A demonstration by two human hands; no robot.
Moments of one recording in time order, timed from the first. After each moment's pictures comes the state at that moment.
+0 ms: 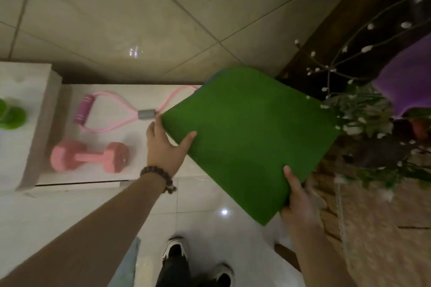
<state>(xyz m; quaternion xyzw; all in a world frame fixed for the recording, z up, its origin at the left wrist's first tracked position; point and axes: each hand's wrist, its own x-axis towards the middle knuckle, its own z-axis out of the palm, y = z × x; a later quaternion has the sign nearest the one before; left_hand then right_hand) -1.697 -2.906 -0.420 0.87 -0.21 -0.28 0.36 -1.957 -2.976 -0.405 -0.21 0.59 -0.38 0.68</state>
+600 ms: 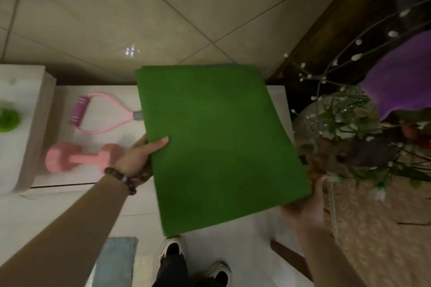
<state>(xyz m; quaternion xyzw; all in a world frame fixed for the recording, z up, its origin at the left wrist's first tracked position) -1.662 -2.879 -0.403 0.54 -0.01 -0.62 0.57 -1.998 -2.991 -0.415 -0.04 0.51 -0.34 0.79</state>
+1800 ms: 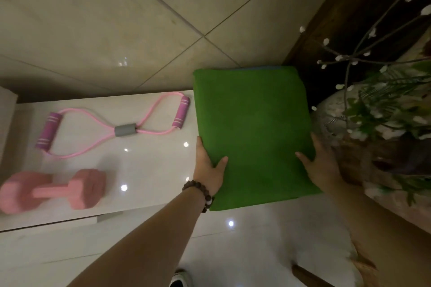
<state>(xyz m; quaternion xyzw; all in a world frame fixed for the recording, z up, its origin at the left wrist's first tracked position) -1.766 -2.975 -0.527 0.72 -0.19 -0.50 0.44 -2.007 -3.120 -0.524 -0.70 0.66 -0.02 0.27</state>
